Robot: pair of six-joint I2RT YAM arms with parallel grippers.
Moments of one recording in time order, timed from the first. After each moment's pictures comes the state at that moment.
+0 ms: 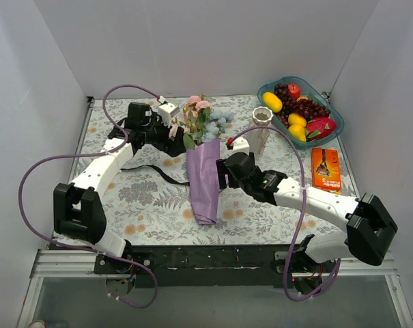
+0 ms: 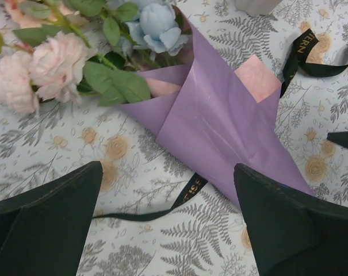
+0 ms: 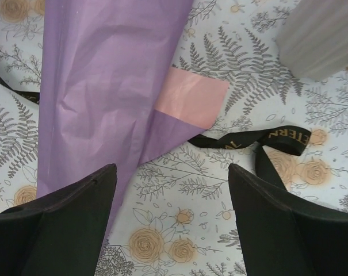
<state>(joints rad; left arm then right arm) -0.24 1.50 1.25 -0.47 0.50 0.19 0.92 1.32 0.90 -0.29 0.43 0.43</state>
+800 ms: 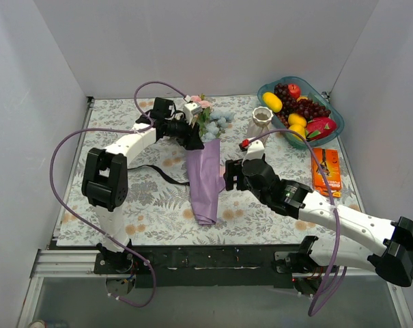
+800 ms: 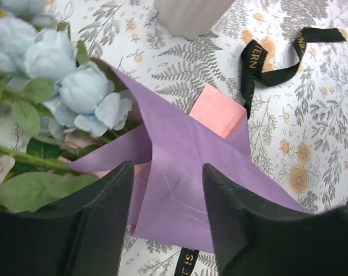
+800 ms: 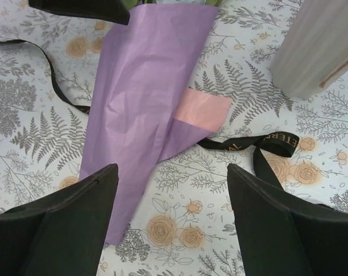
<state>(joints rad) -0.34 1.90 1.47 -0.35 0.79 0.25 1.00 1.07 0.82 -0.27 0.47 0.44</state>
